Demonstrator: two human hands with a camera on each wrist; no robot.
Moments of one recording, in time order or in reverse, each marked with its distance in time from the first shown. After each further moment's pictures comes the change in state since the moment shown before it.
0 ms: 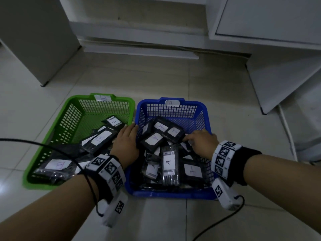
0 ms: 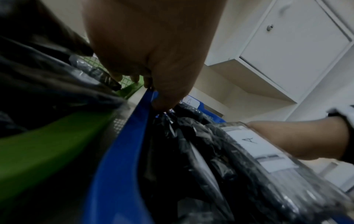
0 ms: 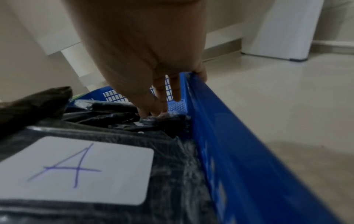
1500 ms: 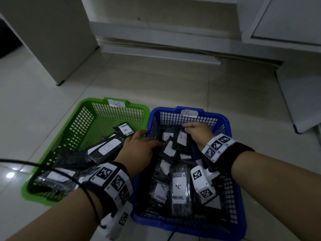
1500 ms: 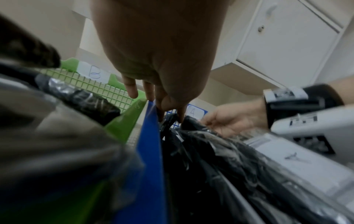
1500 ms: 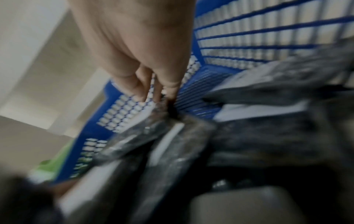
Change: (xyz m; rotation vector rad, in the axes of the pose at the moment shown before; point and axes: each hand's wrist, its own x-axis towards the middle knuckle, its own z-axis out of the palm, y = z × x) left_hand 0.024 0.004 -0.017 0.135 -0.057 0.125; right_hand 0.115 -0.043 -0.005 1.068 0.166 0.132
